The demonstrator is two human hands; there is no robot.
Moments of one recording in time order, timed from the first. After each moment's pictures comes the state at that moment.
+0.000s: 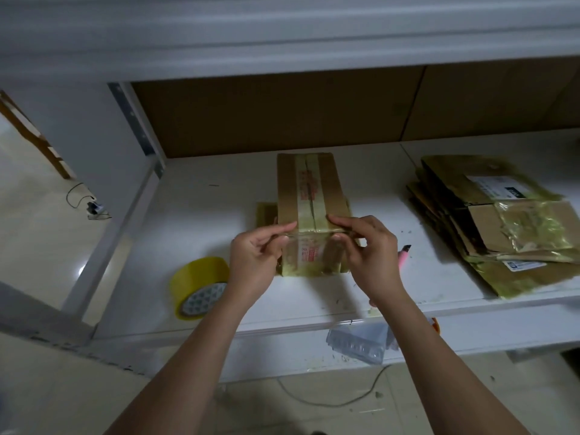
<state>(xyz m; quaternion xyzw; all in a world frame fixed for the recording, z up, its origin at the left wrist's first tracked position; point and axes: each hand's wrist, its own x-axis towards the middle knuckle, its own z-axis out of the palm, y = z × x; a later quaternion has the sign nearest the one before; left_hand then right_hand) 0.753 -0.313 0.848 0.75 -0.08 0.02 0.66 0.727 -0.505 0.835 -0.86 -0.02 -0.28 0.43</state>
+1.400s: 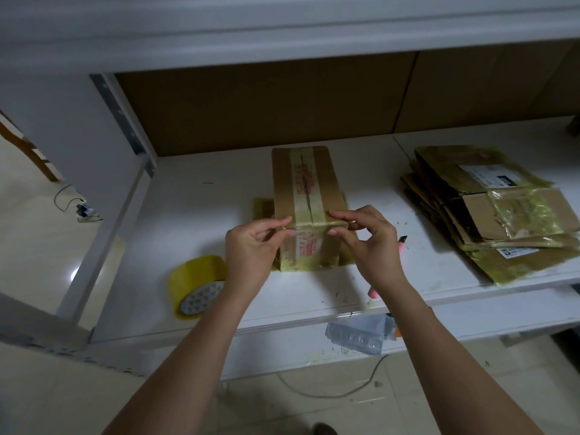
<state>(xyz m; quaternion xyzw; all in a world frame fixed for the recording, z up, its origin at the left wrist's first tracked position) 0.754 -0.314 0.857 0.78 -0.09 0.10 0.61 0.726 -0.506 0.840 -0.82 0.00 -0.25 0.51</state>
